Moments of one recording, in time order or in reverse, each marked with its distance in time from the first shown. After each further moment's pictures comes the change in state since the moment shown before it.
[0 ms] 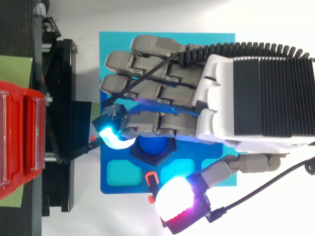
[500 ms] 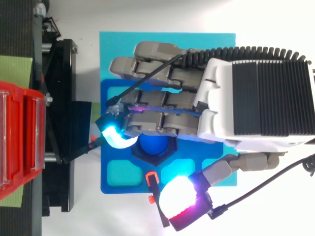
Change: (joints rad) arm -0.005 0.000 -0.027 0.019 -0.013 0.000
